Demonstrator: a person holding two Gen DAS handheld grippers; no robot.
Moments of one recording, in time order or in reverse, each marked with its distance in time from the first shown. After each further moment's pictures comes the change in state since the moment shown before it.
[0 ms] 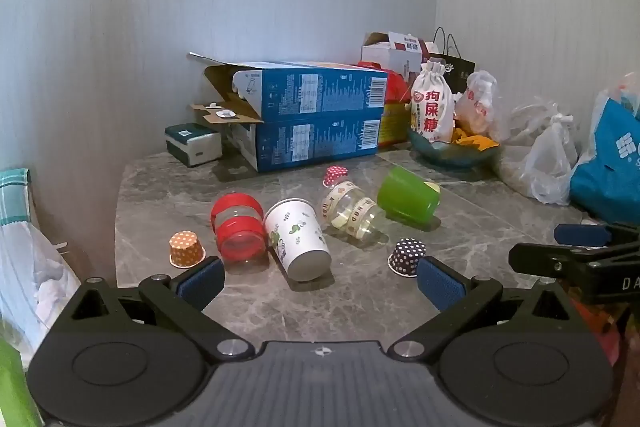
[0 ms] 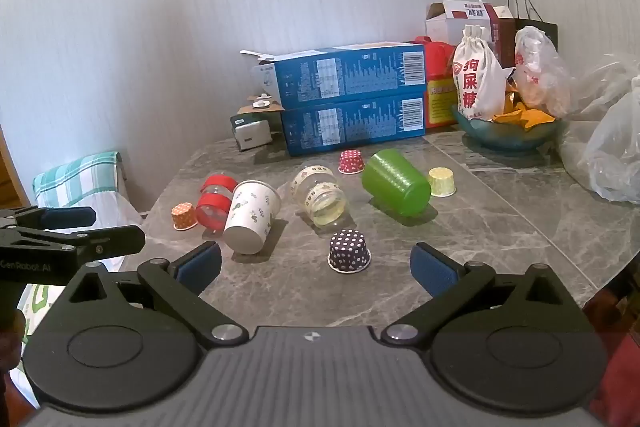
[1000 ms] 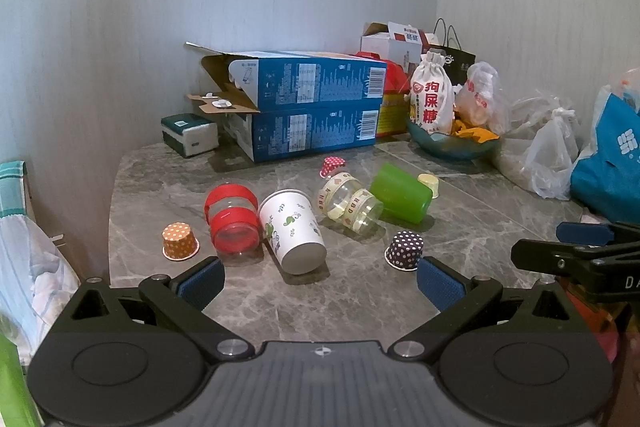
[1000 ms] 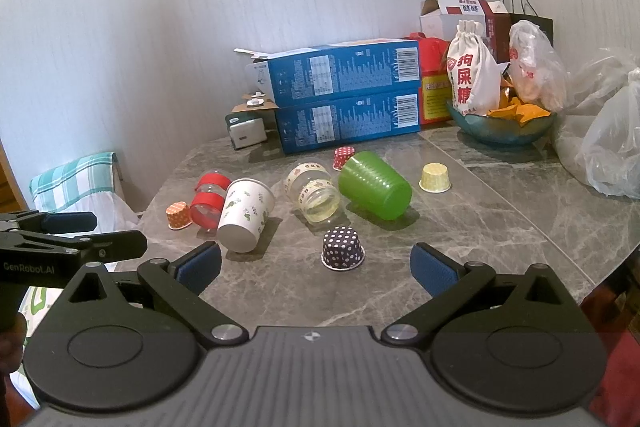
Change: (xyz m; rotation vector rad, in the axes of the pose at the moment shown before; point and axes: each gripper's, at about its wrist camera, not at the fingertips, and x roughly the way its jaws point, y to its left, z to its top) left arm 0.009 -0.004 -0.001 -0.020 0.036 -0.017; right arm 0.000 -0.008 0.002 0.009 0.015 -0.009
